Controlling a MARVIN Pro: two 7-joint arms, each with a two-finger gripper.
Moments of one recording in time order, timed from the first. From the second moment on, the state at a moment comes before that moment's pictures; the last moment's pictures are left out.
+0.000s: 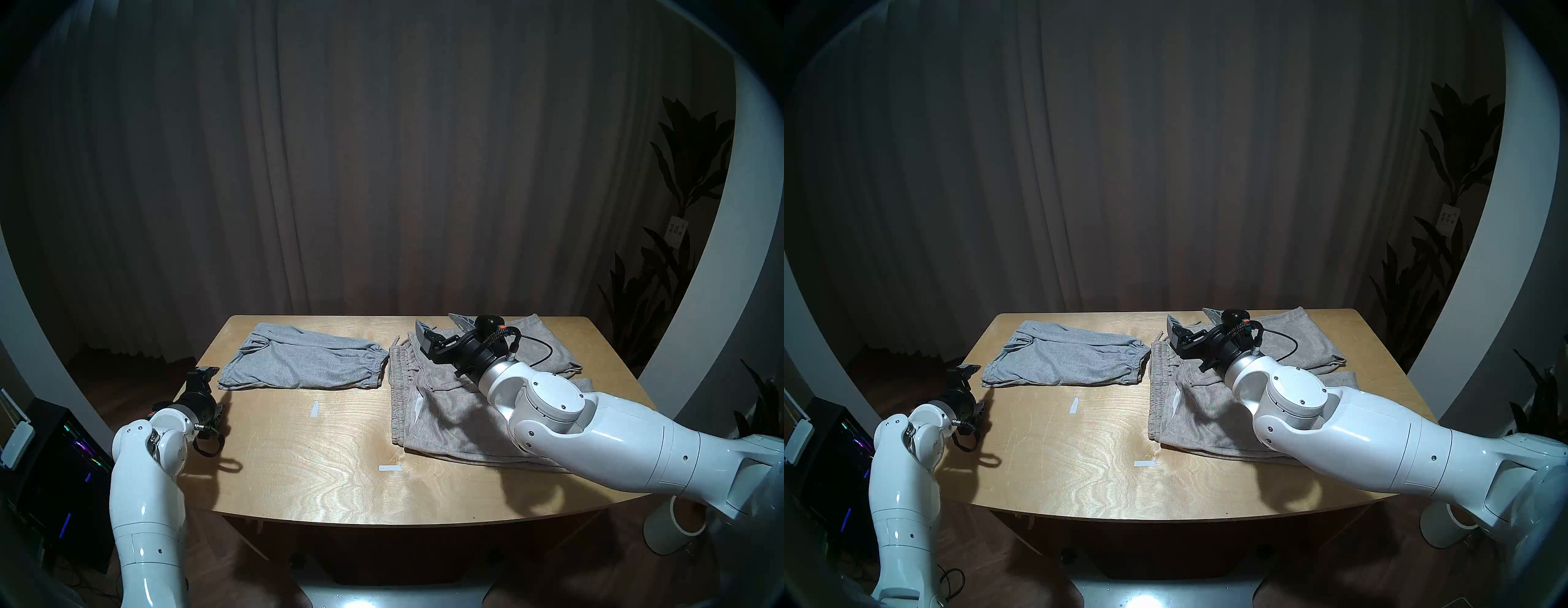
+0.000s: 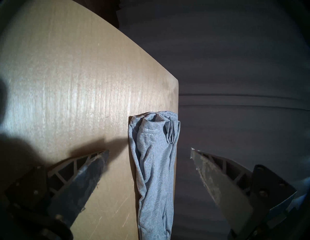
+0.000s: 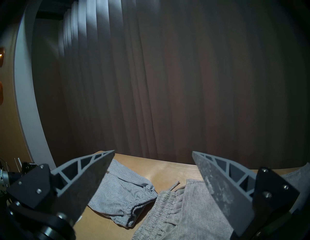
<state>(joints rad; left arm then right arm) 1.57 -1.37 -2.01 -1.50 -1.70 0.39 0.45 -0.97 -0.69 0.44 -1.82 1.08 -0.26 -0.32</state>
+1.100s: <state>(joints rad) 1.41 -1.28 -1.94 -1.30 -1.68 0.47 0.47 -0.97 -0.65 0.44 -1.87 1.09 -0.28 -0.38</state>
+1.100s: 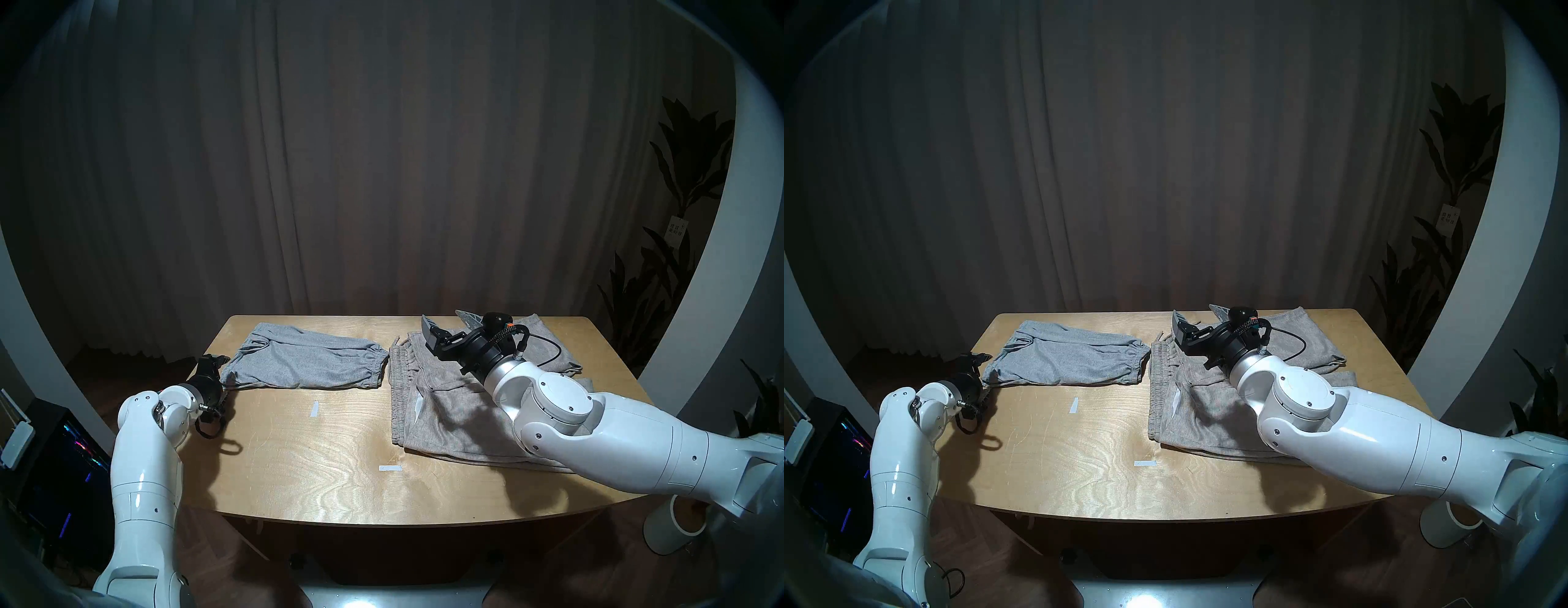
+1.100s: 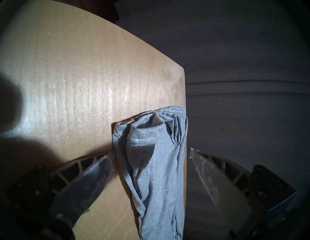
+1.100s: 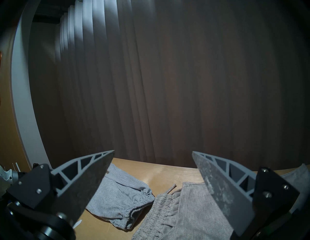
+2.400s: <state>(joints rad) 1.27 -1.28 -1.89 -1.13 -1.70 0.44 0.46 -0.97 -0.63 0.44 -1.87 1.10 -0.29 -0.38</state>
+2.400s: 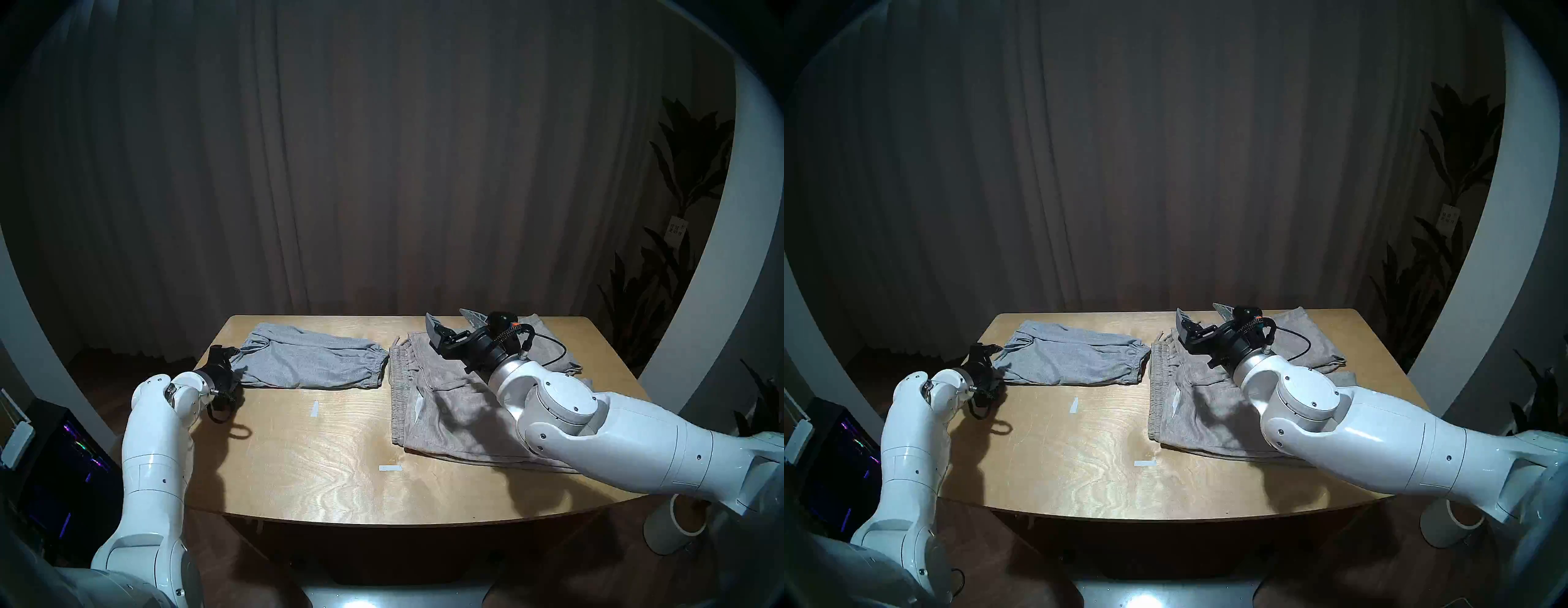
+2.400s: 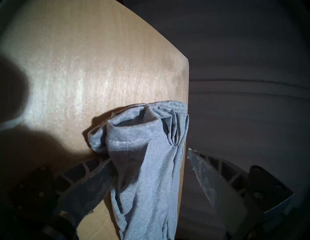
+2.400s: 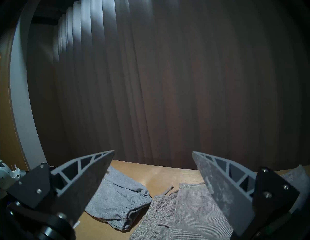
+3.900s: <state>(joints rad) 1.15 -1.26 -1.80 -0.97 -1.63 0.40 0.40 -0.97 -0.62 0.44 -1.90 1.09 -0.32 -0.41</state>
